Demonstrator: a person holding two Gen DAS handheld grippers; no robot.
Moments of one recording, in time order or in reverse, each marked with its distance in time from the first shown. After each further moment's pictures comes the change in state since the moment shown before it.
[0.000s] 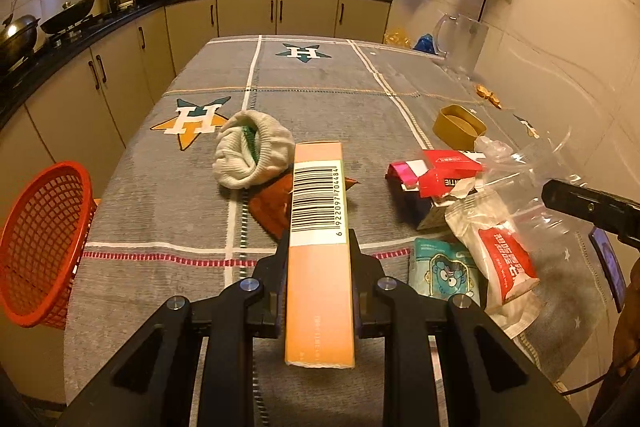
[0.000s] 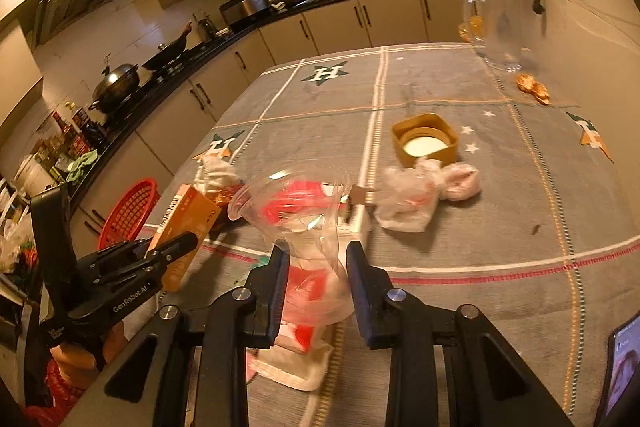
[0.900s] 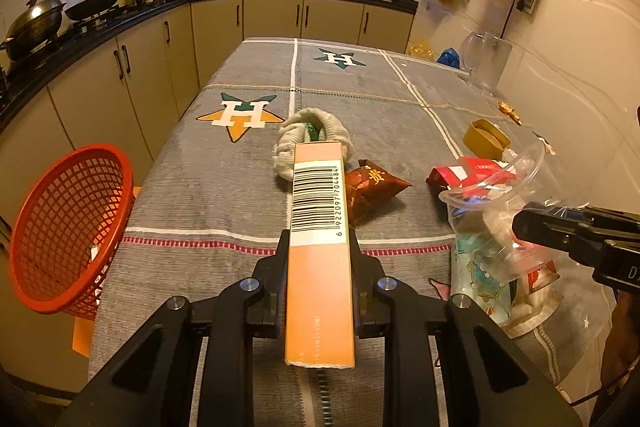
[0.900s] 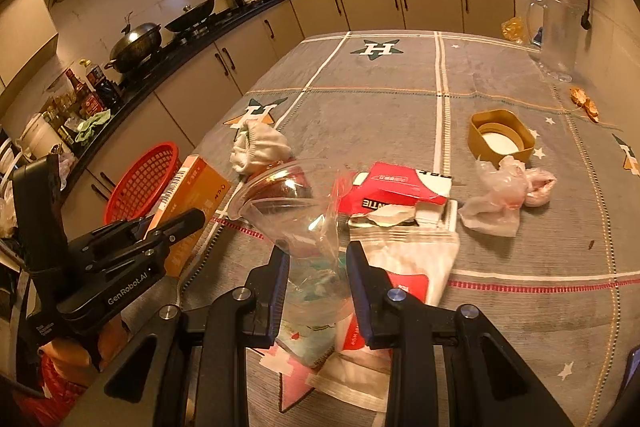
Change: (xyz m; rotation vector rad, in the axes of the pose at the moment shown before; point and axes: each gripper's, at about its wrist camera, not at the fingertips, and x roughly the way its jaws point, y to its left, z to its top) left arm -0.017 0.038 -0.007 -0.065 -0.026 0.045; right arm 0.041 0.053 0.001 -0.103 0.090 0.037
